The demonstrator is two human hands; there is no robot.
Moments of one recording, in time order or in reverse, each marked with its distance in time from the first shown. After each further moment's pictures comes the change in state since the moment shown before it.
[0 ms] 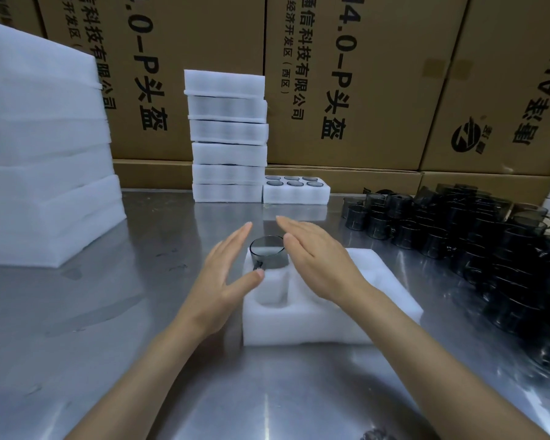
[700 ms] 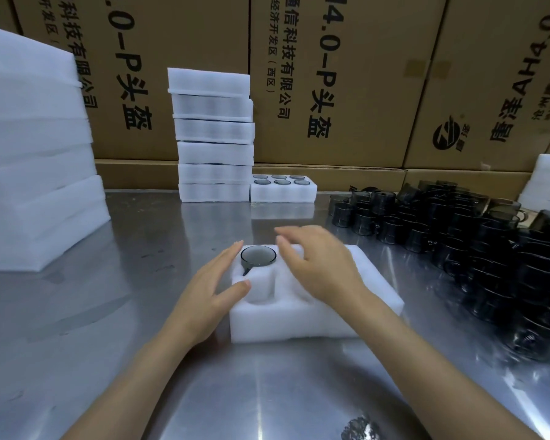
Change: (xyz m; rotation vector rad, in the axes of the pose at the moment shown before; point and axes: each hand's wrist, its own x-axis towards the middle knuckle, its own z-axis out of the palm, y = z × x) left_hand -0.007 -0.015 0.006 -0.008 -0.096 -0.093; right_hand -0.015 0.007 -0.006 -0.153 0.183 -0.026
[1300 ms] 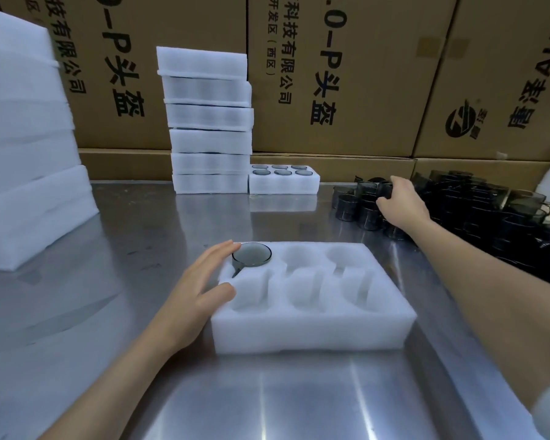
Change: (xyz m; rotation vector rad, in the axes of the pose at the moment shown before) left_hand 0.011 -0.002 0.002 -0.073 -0.022 -0.019; right_hand 0.099 0.194 -0.030 -0.143 0.024 0.566
